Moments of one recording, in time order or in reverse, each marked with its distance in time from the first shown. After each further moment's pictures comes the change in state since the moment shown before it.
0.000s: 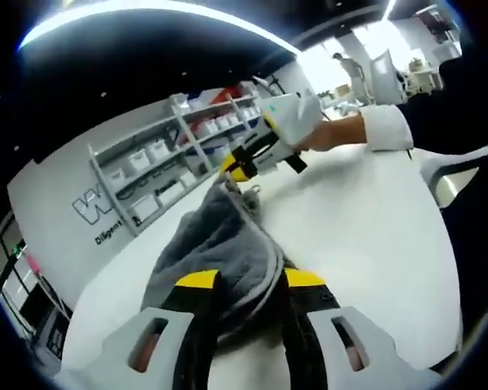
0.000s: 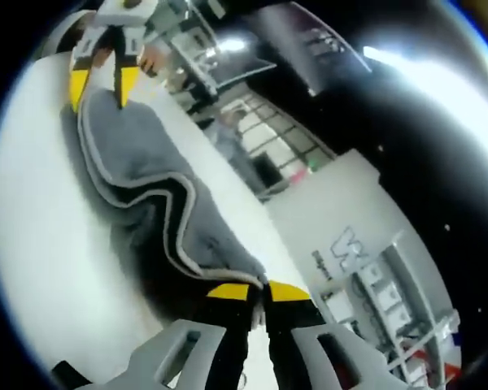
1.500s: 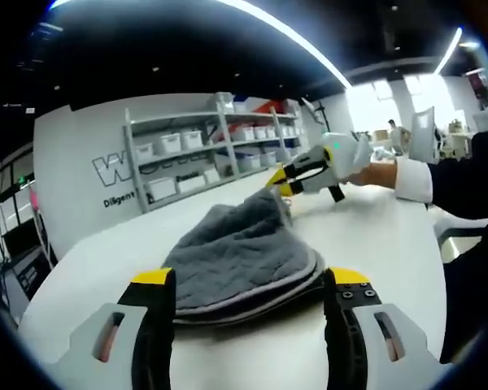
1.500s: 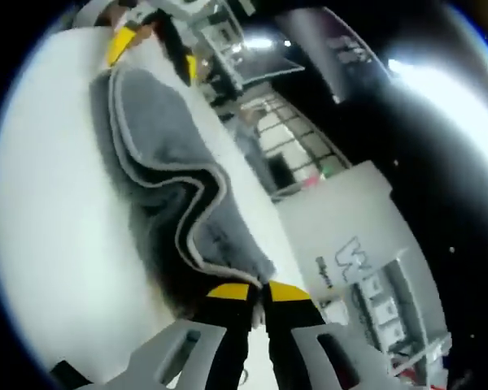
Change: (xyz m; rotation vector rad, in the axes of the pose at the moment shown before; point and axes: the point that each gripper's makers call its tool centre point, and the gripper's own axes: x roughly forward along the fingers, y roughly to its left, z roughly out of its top) left arm -0.024 0.041 -0.014 -0.314 -0.072 0.095; right arm -0.003 0.010 -0.003 -0.078 0.005 0.042
